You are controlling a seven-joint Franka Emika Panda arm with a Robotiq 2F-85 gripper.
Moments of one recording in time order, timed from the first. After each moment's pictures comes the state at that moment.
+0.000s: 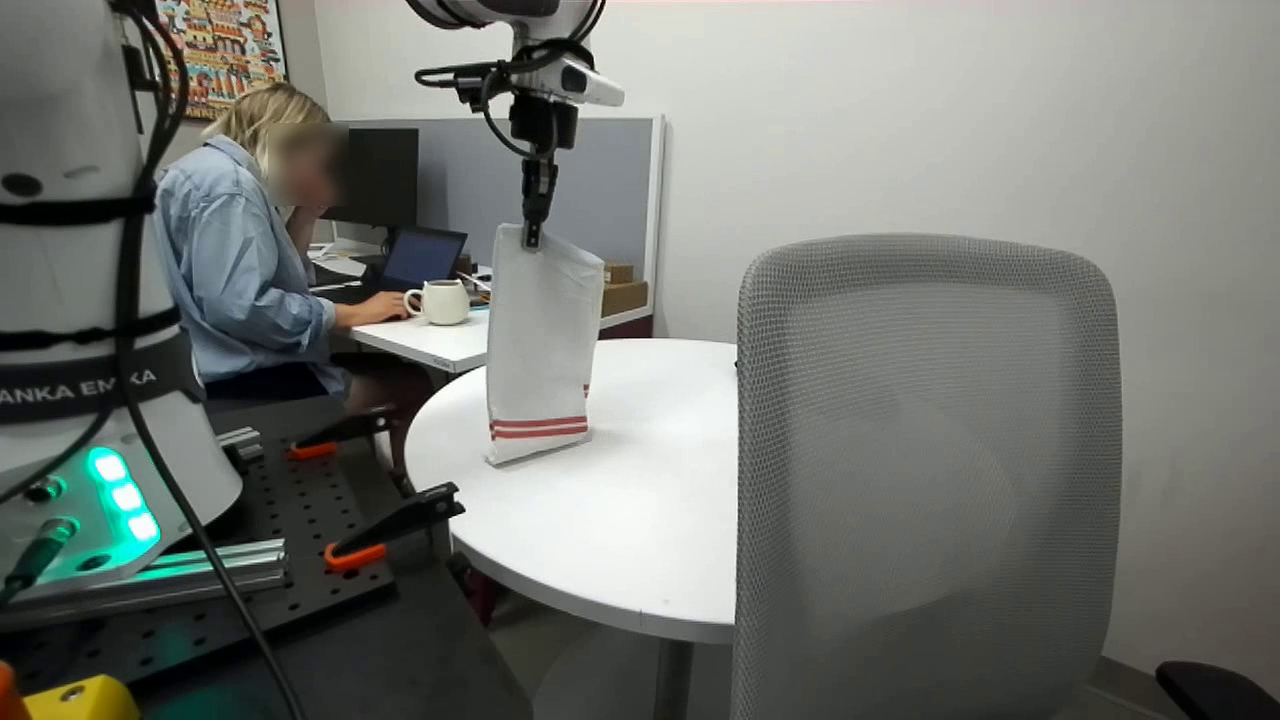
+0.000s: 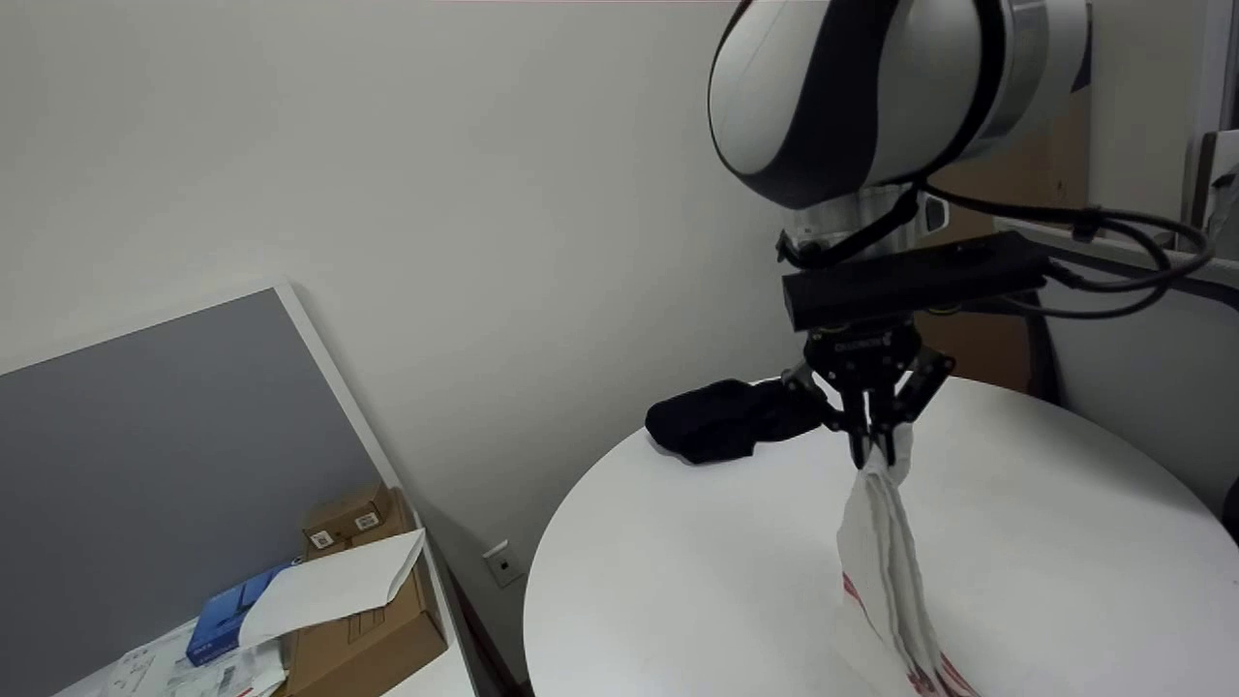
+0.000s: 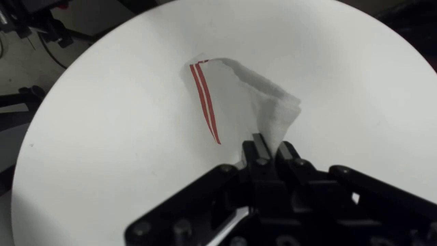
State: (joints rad) arm 0.11 -0.23 0.08 -2.54 0.14 2.24 0.47
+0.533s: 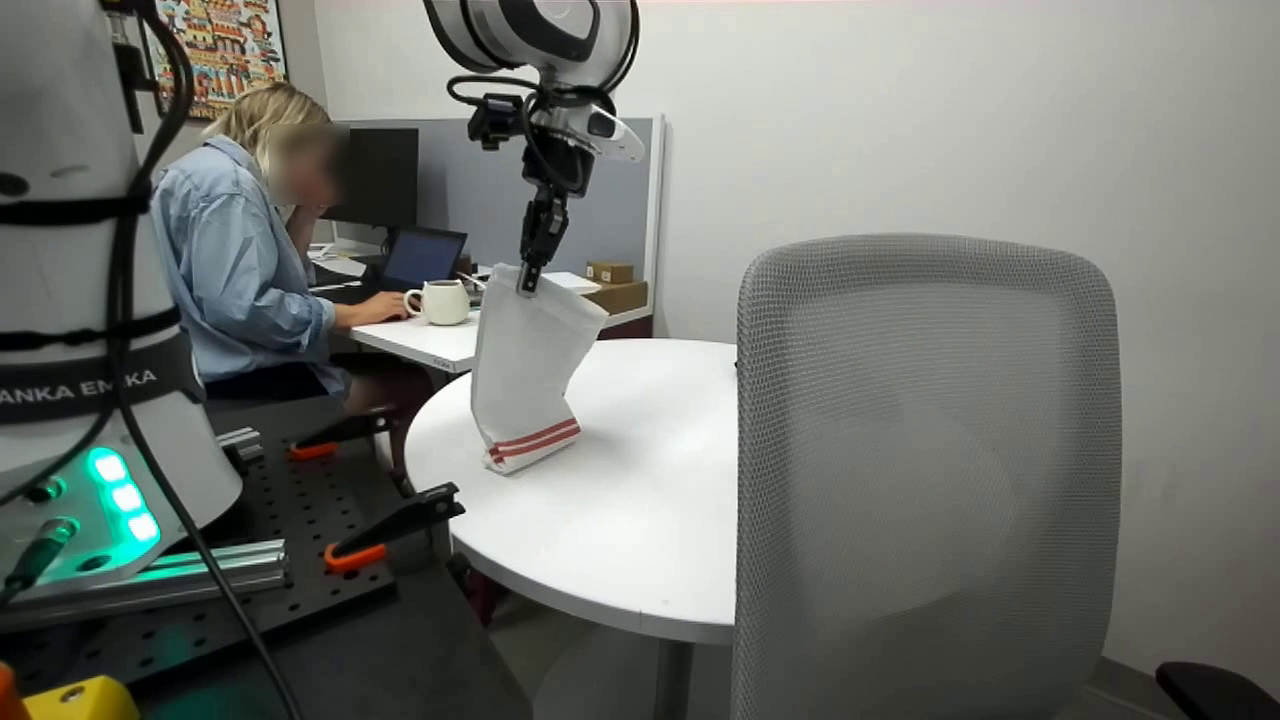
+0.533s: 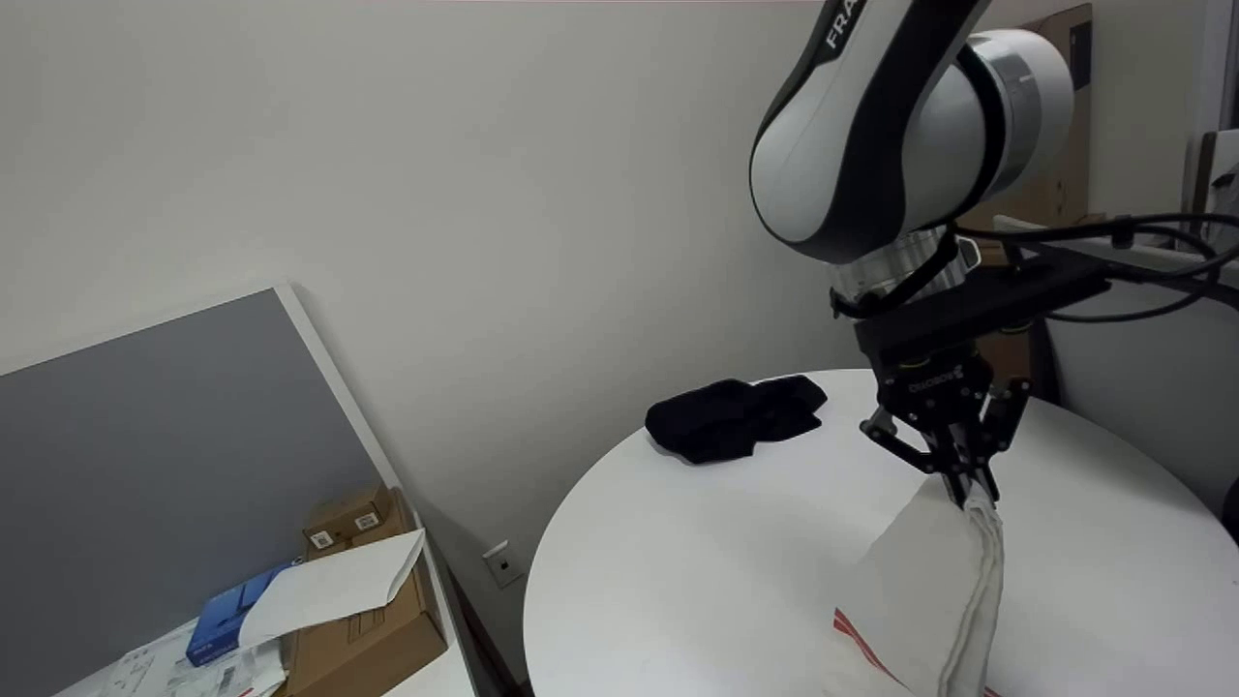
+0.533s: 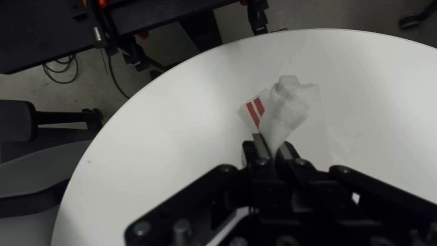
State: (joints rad) arm 0.04 -0.10 0.06 -2.50 -0.01 2.10 0.39
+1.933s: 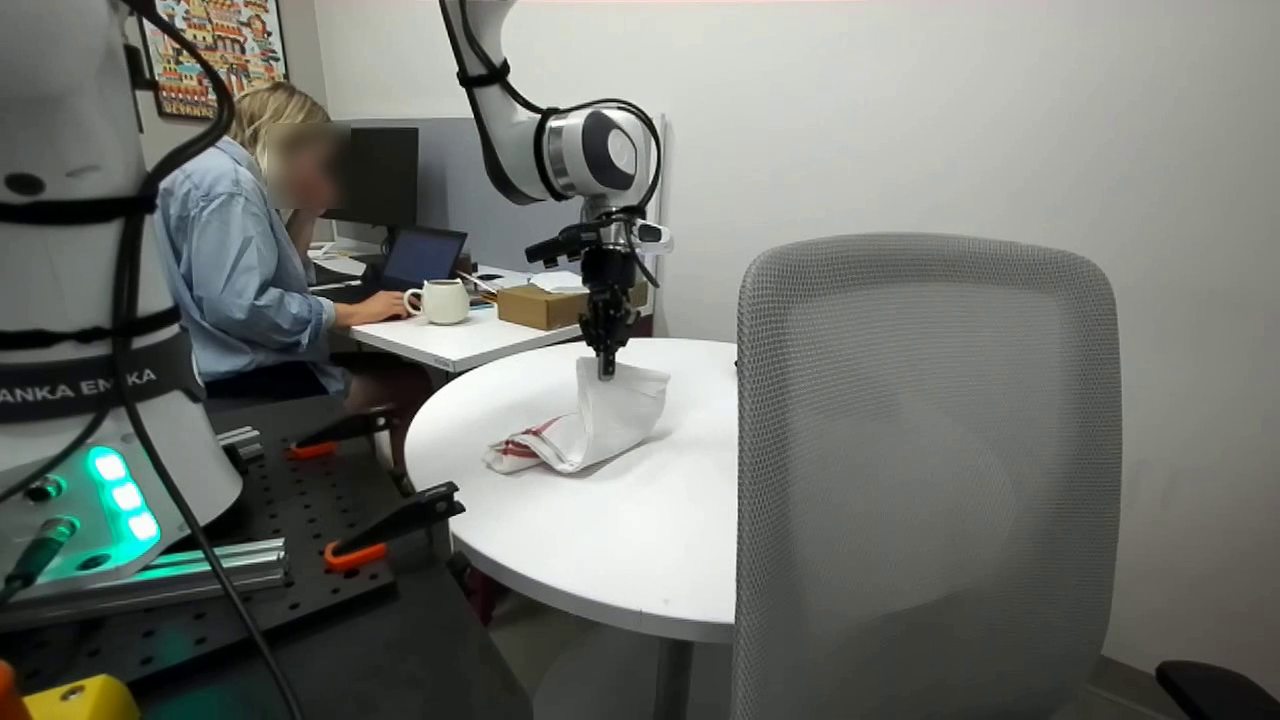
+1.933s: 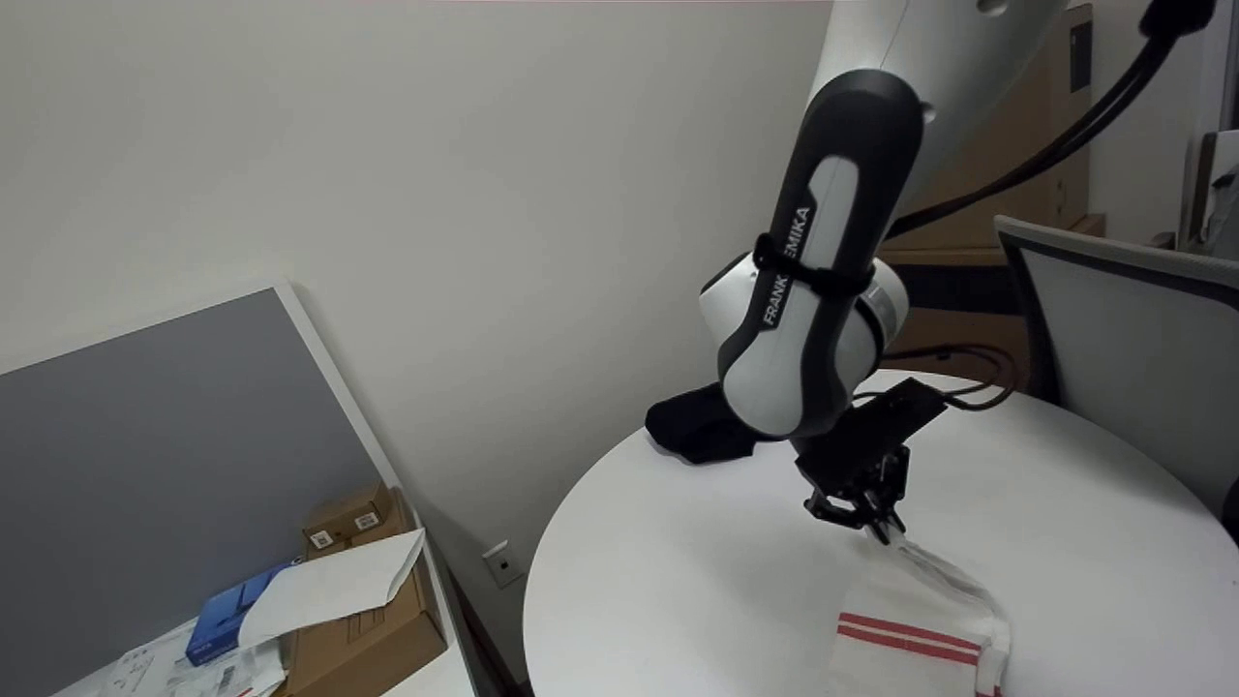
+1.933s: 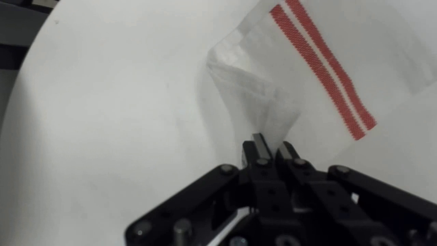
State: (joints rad) arm 0.13 0.42 0.04 -2.19 -0.37 2.35 0.50
